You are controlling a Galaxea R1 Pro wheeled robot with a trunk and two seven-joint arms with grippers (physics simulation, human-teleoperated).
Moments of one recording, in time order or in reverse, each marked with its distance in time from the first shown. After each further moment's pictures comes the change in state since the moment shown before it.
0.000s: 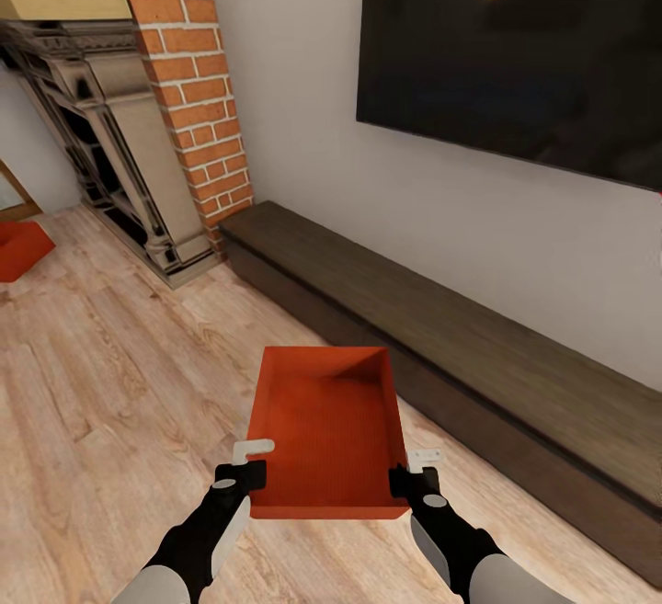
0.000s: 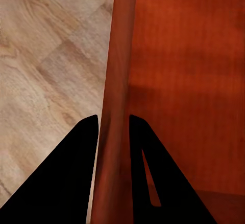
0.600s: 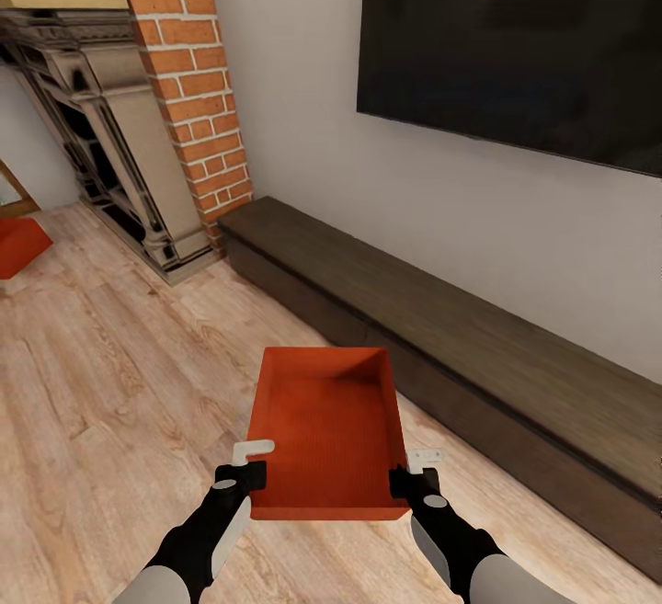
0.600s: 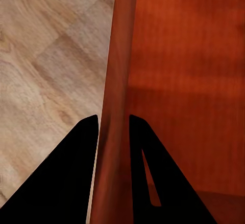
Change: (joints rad) left arm 0.001 0.000 -0.005 0.002 0.011 0.000 0.007; right arm 0.000 0.000 -0.004 0.005 0.003 0.000 0.006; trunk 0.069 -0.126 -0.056
